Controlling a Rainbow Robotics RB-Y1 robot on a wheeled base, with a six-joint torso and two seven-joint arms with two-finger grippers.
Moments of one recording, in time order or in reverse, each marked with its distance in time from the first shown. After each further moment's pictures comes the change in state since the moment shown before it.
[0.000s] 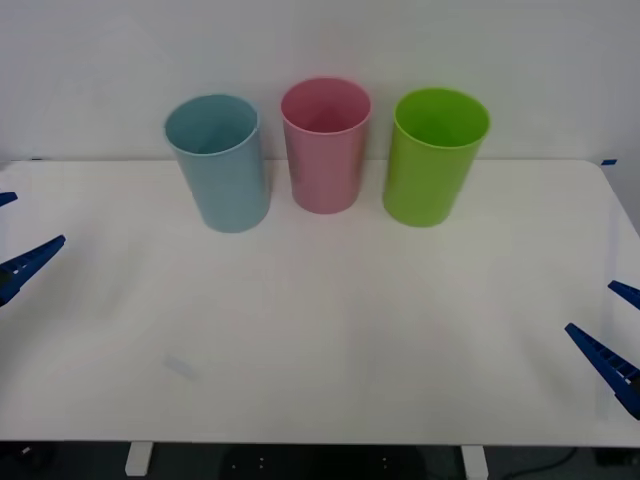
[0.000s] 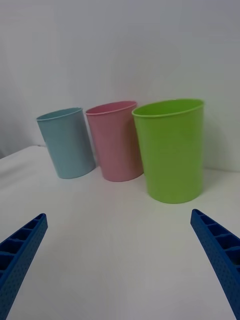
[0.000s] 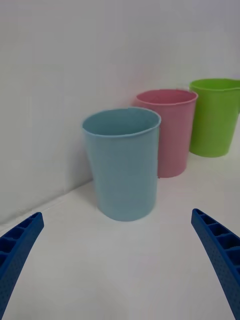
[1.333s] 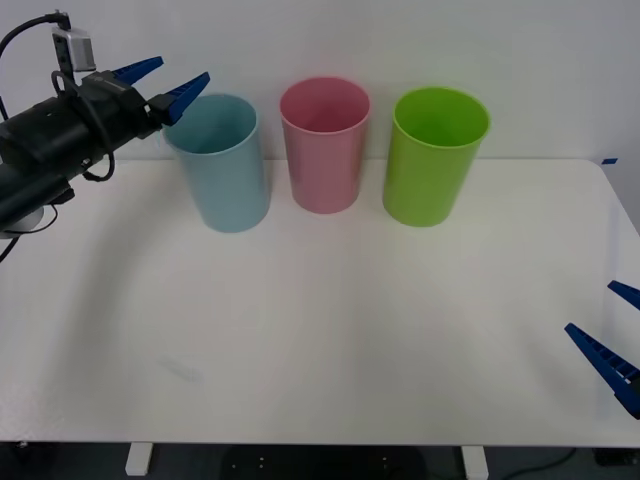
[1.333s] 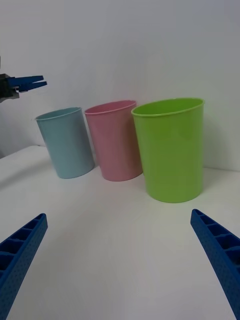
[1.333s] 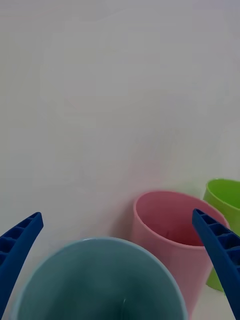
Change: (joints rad) right arm 0.000 0.000 0.000 0.000 0.000 0.000 0.000; left arm -0.719 -0.153 -0.392 0.343 -0.067 0.334 0.209
